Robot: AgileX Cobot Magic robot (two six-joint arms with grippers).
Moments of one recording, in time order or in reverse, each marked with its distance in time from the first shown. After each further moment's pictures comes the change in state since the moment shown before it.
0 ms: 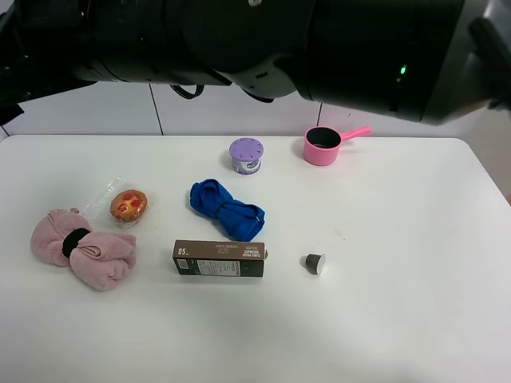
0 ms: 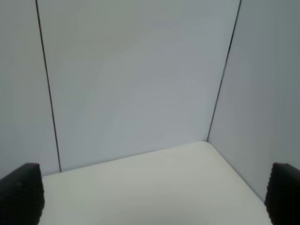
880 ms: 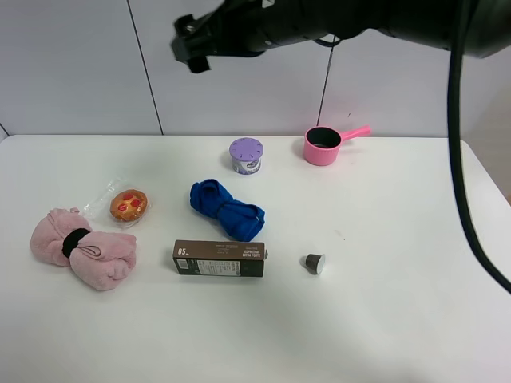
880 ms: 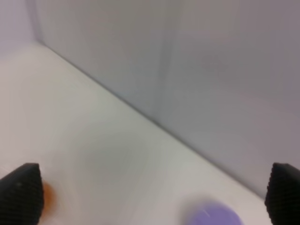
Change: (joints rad) left arm 0.000 0.000 0.000 0.000 0.000 -0.001; right arm -0.362 -0.008 0.000 -0.717 0.241 0.770
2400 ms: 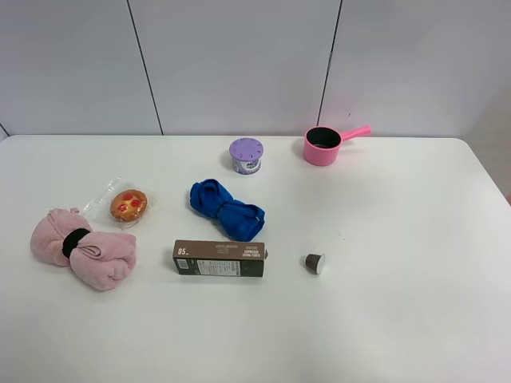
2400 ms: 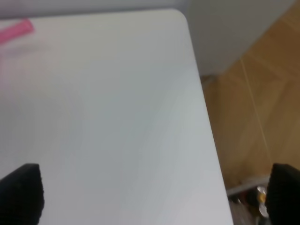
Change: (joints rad) left arm 0.000 0.000 0.000 0.000 0.000 0.000; right arm -0.866 -0.453 0.000 -0.110 0.889 0.024
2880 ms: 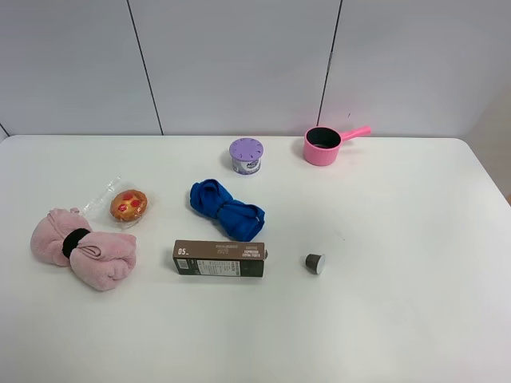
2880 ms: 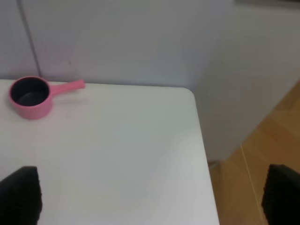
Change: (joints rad) left arm 0.000 0.000 0.000 0.000 0.000 0.001; right arm 0.000 -0.422 0.091 0.110 0.008 -0.151
